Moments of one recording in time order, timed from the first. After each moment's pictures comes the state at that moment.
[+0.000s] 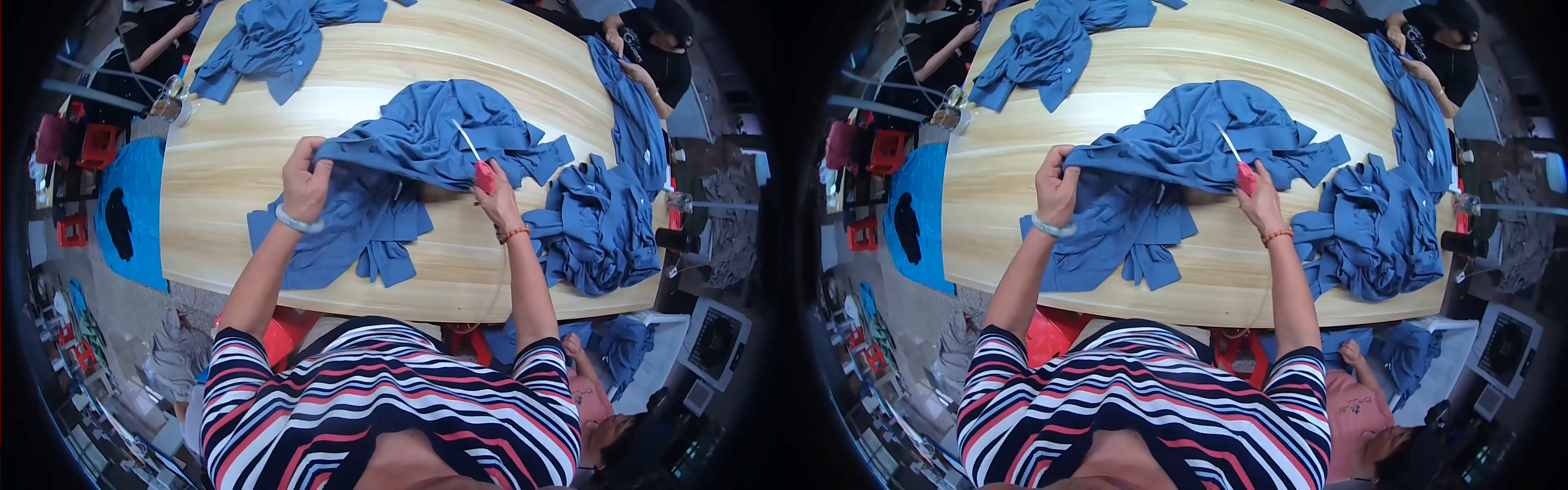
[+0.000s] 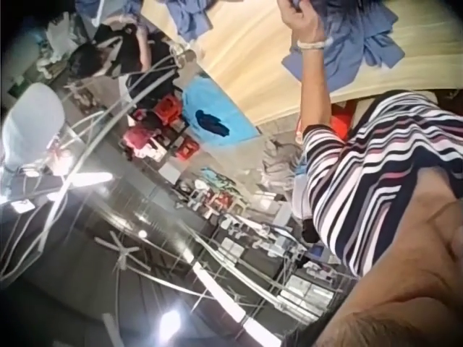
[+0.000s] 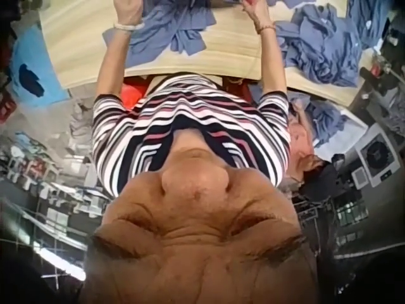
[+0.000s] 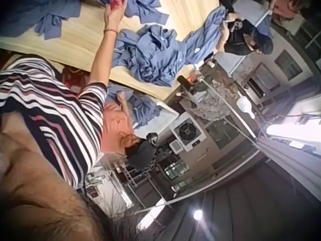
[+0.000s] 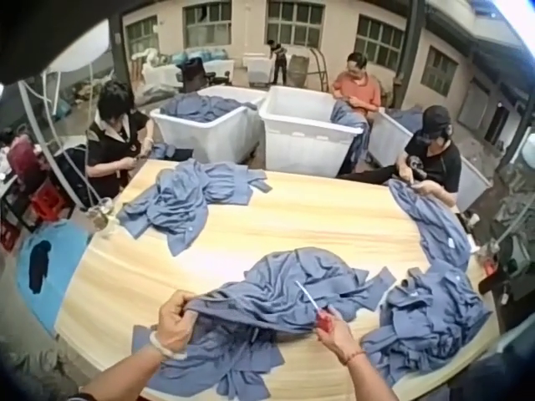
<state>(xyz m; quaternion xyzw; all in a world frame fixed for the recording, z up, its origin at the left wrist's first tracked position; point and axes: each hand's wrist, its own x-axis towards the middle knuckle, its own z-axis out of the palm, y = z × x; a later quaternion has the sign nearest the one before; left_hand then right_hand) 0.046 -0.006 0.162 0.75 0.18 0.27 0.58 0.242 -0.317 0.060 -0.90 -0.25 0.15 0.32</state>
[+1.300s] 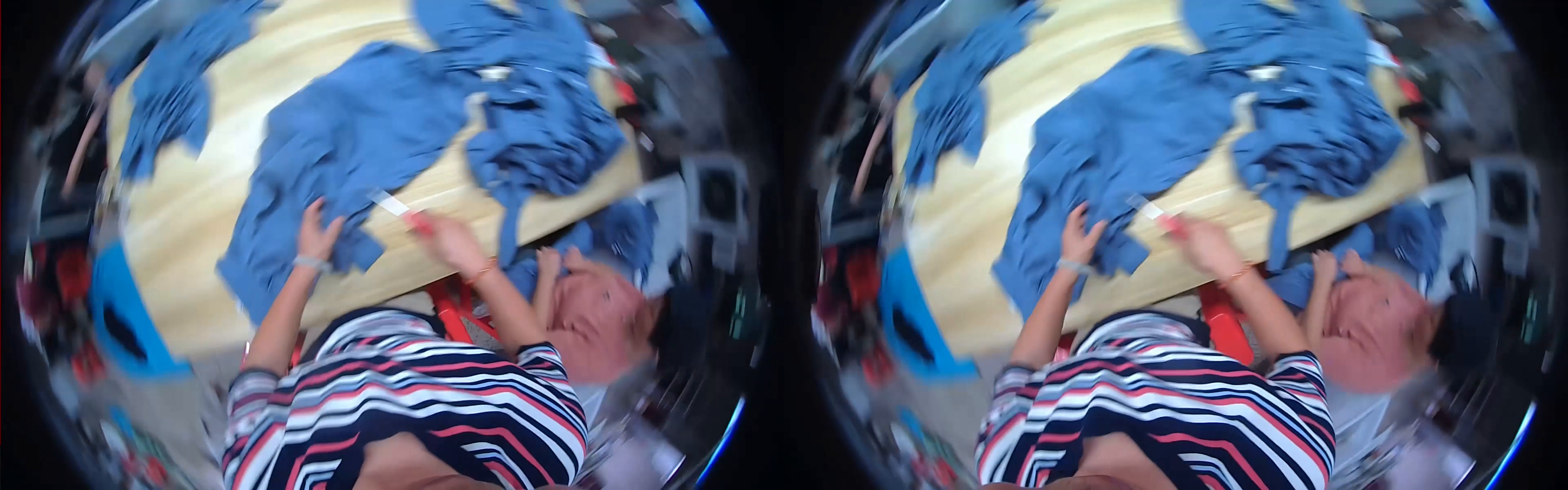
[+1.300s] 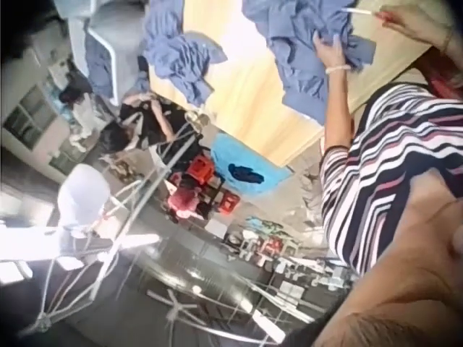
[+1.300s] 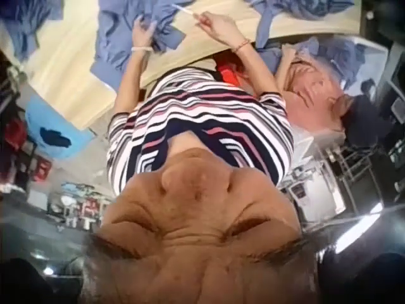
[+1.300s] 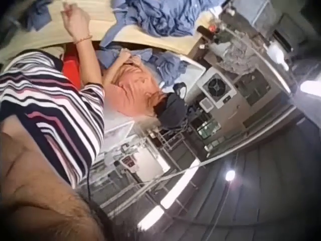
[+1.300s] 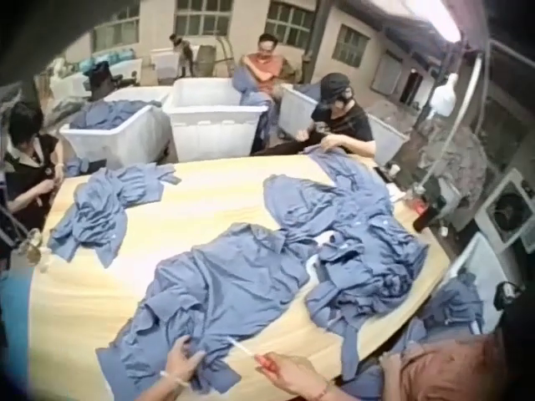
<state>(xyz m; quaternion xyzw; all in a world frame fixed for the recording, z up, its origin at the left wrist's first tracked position) 0.005 -0.089 0.029 0.79 0.20 -0.01 0.58 0.072 -0.348 0.161 -0.91 -0.16 0.26 0.29</state>
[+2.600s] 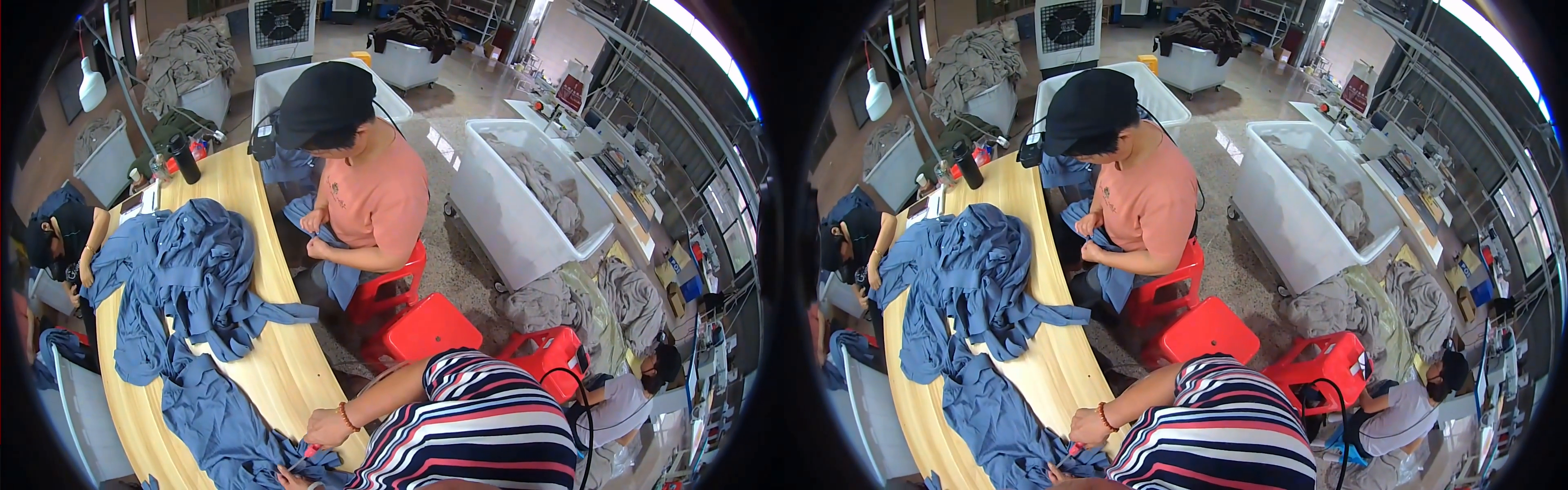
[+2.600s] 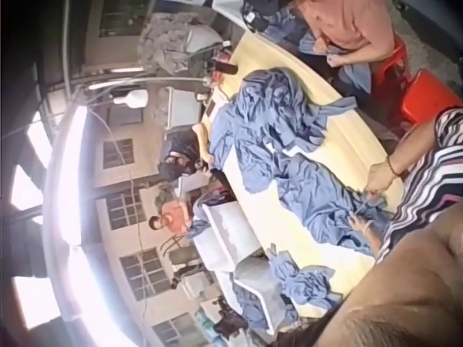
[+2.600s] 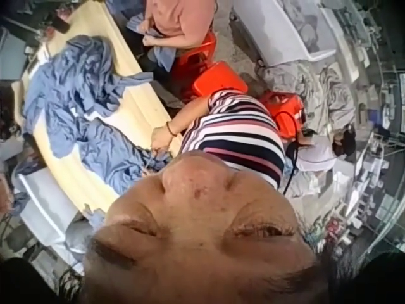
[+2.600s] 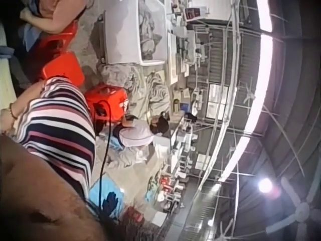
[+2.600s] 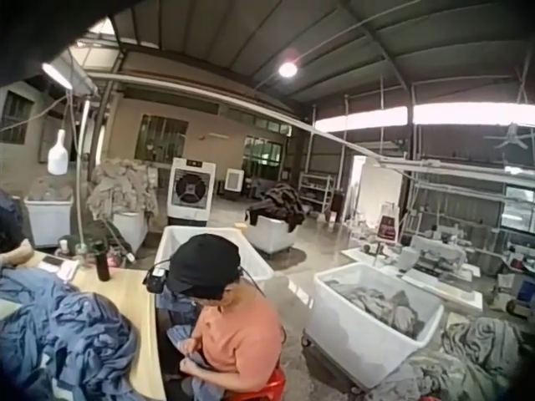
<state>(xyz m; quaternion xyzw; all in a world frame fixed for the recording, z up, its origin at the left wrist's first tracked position) 0.091 0.022 -0.145 0.83 -0.46 0.24 0.19 -0.040 -0.295 0.137 -0.94 -0.10 0.10 0.30</state>
